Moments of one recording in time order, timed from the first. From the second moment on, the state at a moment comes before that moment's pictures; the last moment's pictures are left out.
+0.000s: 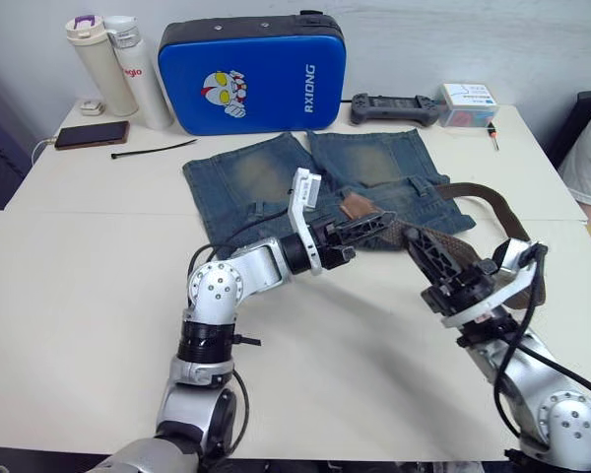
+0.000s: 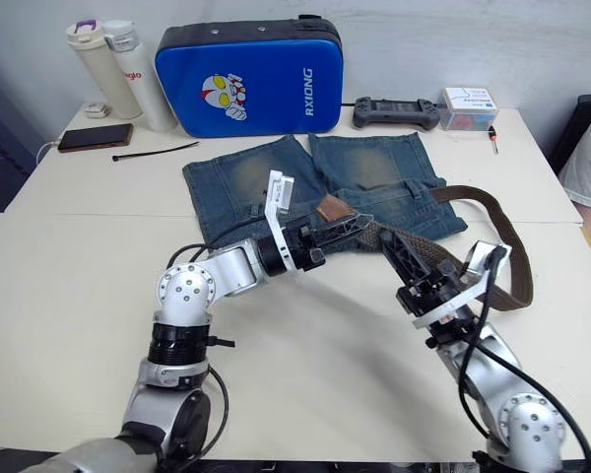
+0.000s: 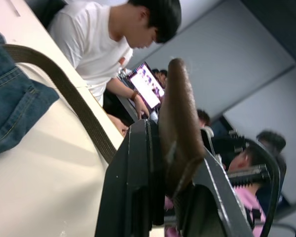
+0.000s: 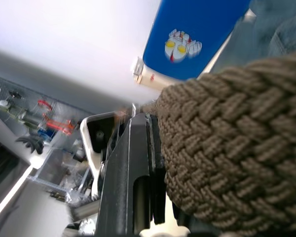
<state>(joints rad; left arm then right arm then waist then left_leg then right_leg) -0.70 0.12 0.00 -0.05 -0.97 1.02 -0.33 0.06 -0.44 -0.38 -0.54 1.83 0.52 -0.03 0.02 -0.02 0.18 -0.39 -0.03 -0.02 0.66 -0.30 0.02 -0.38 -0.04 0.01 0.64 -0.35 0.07</state>
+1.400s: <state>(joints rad) -1.12 0.07 -0.41 1.00 0.19 -0.14 -0.91 0.31 -0.88 -0.77 -0.65 1.72 0.64 0.03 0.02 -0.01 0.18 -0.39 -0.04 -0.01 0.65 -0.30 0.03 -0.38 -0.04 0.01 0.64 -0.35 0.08</state>
